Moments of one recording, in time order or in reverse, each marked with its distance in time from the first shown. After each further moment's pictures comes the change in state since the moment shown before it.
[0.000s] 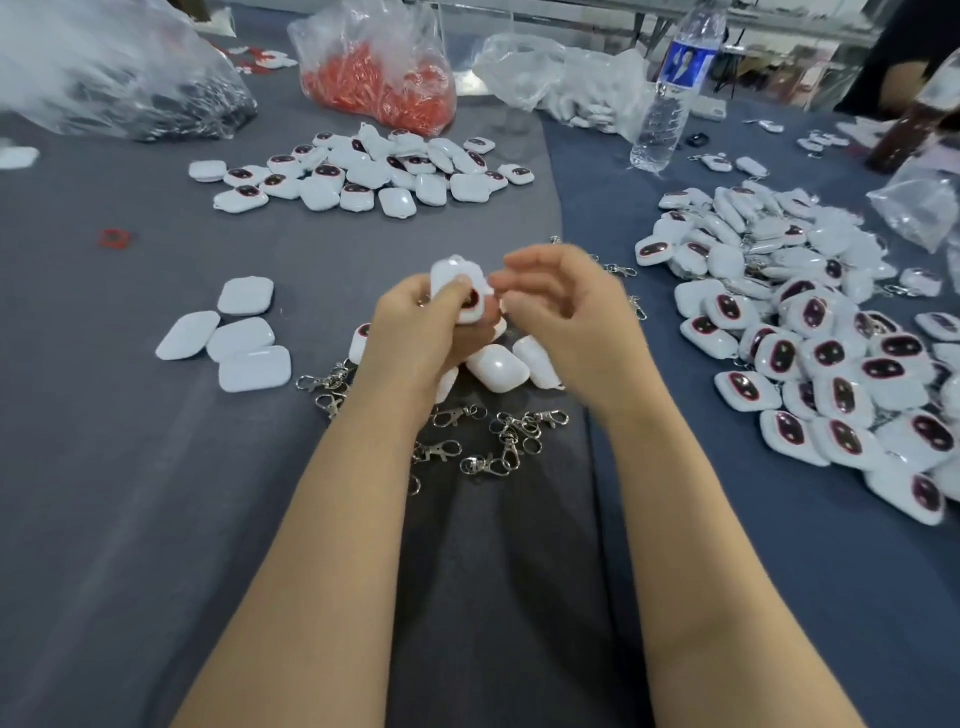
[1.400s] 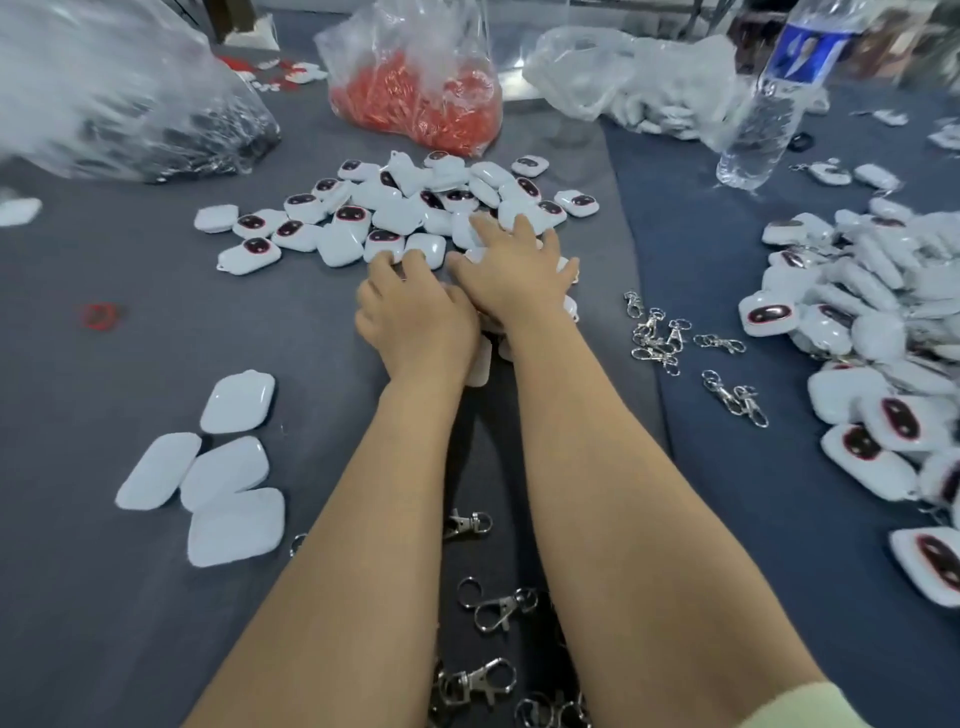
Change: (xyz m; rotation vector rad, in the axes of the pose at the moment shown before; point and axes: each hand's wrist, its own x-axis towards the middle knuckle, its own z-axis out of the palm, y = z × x) left_hand 0.163 -0.005 -0.007 1.187 0.443 0.262; right_hand 0.211 0.067 0.084 -0.805 -0.040 0.188
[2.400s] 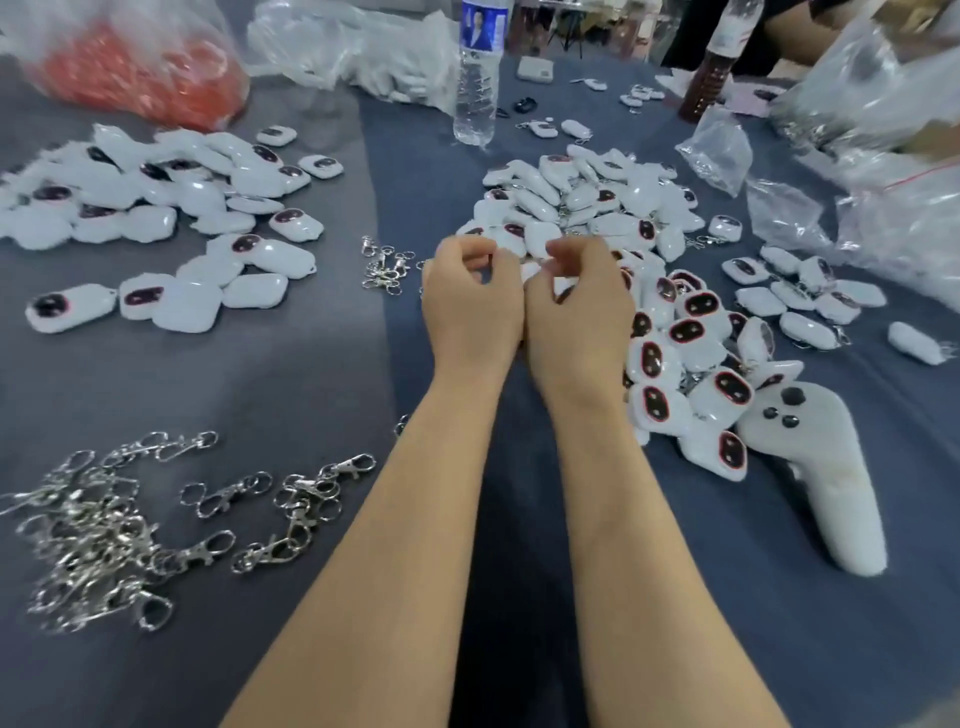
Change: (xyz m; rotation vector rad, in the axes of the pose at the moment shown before) left_hand -0.191 0.158 0.022 -0.928 -0.367 0.073; right_hand -0.201 0.154 -0.136 0.445 0.696 0.250
